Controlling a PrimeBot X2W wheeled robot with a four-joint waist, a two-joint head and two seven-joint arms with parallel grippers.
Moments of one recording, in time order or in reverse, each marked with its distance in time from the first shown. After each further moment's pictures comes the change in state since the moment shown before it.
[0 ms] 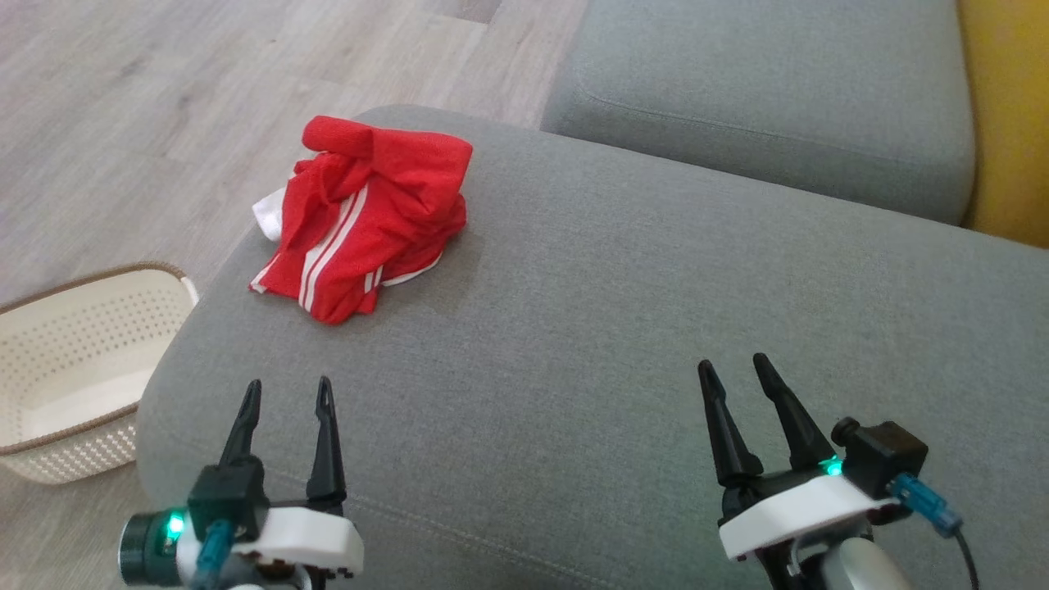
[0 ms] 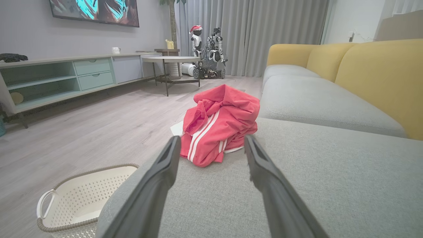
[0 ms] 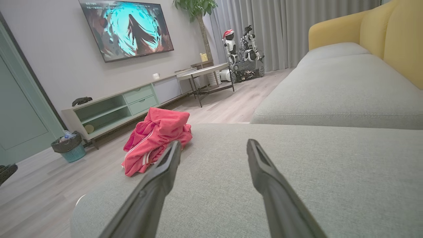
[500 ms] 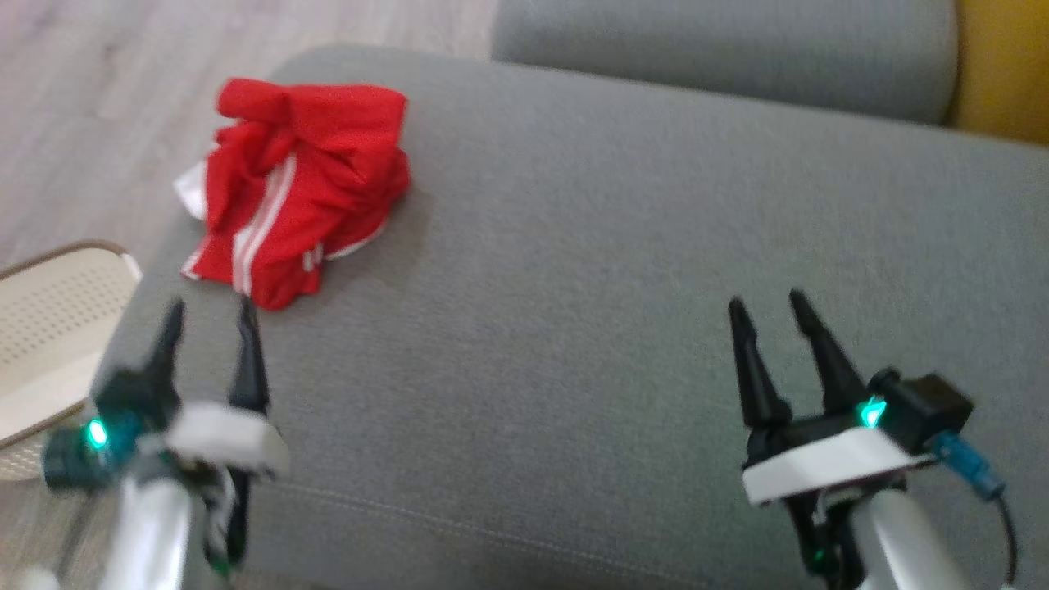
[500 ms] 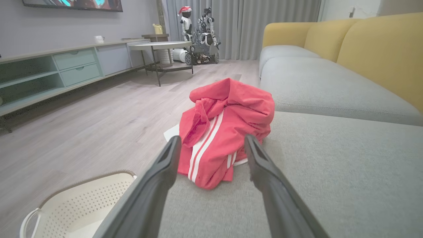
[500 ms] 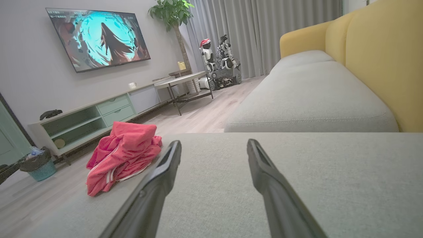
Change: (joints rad) left arm -0.192 0.070 0.098 0.171 -0.068 -0.089 0.000; right arm -0.039 0.000 -0.062 -0.085 -0.048 0.000 0.022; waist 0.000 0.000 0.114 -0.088
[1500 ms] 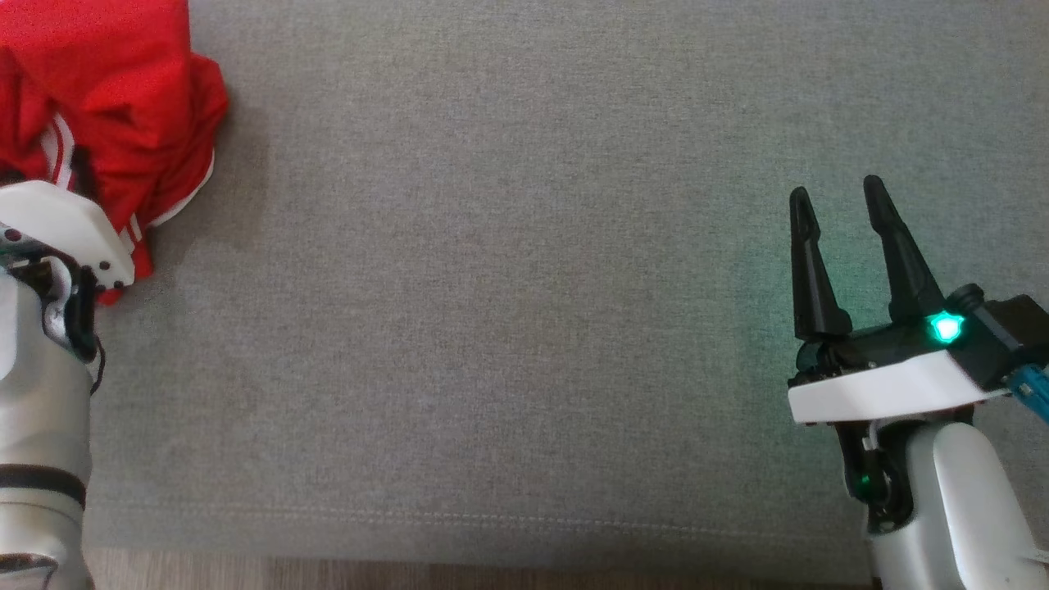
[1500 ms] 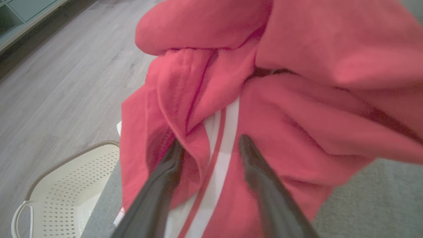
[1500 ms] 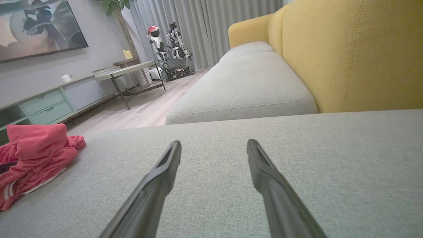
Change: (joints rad) left arm -0.701 0.185 0.057 0.743 -0.061 -0.072 0.188; right arm -0.105 -0.002 -0.103 -0.210 -0.094 0.000 0.090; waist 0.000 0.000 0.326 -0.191
